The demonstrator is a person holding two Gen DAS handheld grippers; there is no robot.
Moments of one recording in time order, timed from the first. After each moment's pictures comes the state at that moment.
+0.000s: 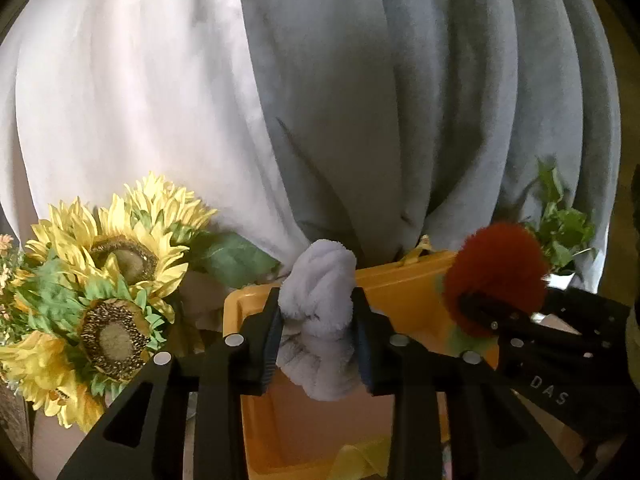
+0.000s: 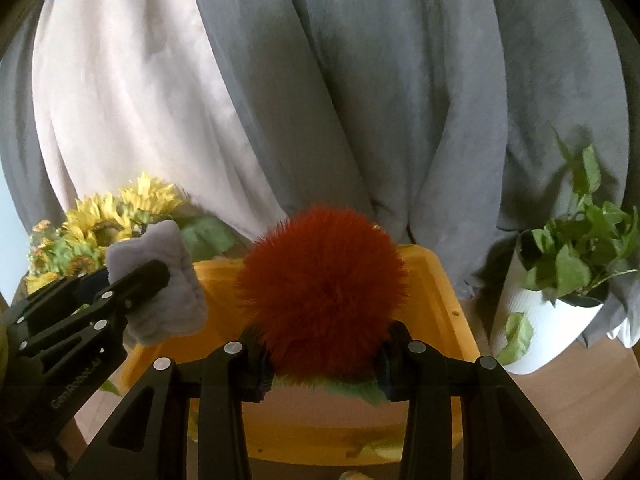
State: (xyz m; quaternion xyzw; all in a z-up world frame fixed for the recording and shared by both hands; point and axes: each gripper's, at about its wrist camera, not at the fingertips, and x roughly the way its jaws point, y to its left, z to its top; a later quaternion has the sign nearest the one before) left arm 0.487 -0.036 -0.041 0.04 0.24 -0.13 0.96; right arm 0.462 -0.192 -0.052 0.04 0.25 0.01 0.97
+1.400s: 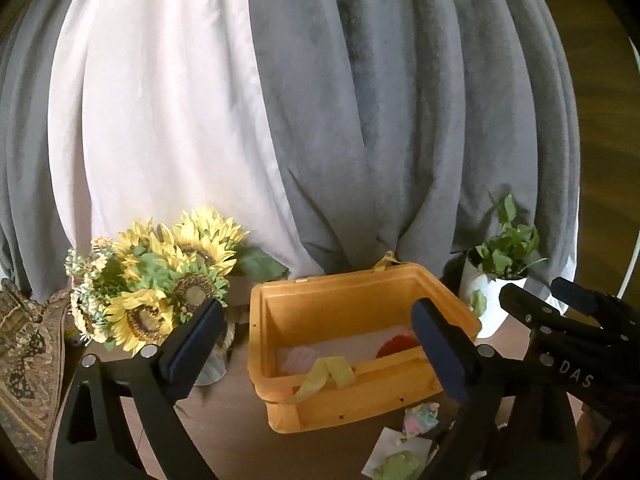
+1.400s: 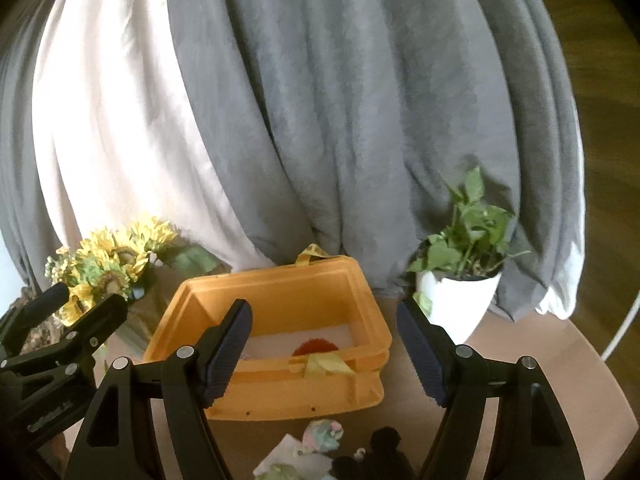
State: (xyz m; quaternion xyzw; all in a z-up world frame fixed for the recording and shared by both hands) left arm 0.349 -0.021 0.009 0.03 0.18 -0.11 0.98; right arm 0.329 -0.206 -0.005 0.06 0.20 -0.06 0.98
